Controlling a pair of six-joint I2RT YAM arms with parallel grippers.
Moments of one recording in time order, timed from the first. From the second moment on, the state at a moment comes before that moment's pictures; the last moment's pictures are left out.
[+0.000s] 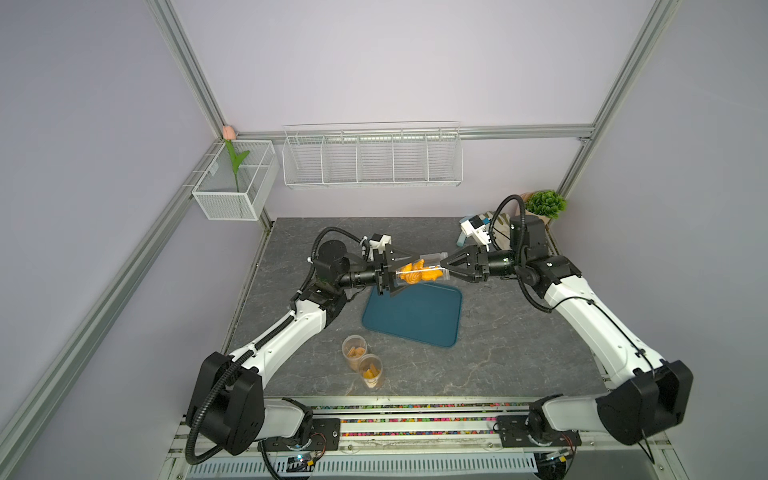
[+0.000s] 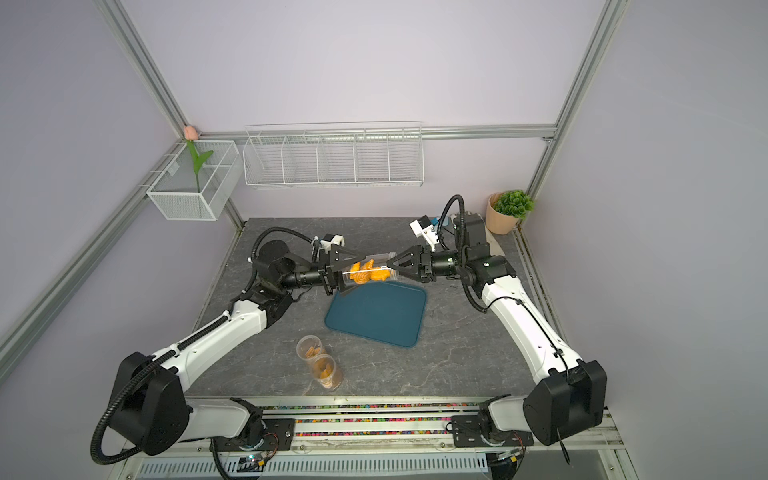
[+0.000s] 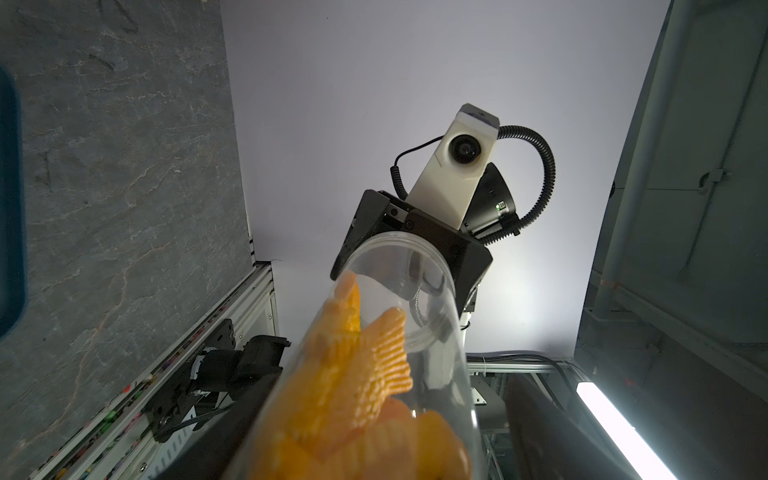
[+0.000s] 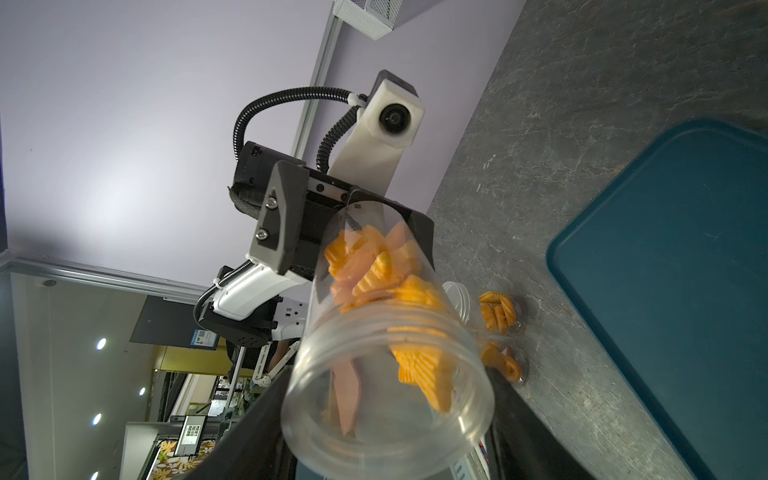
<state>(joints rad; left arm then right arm) -0.50 1.36 0.94 0.46 1.03 -1.59 0.31 1.37 1.28 -0.46 -1.14 0.63</state>
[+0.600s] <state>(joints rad) -0.50 1.36 0.94 0.45 1.04 -1.58 0.31 1.36 1.27 -0.44 -1.14 0.63</state>
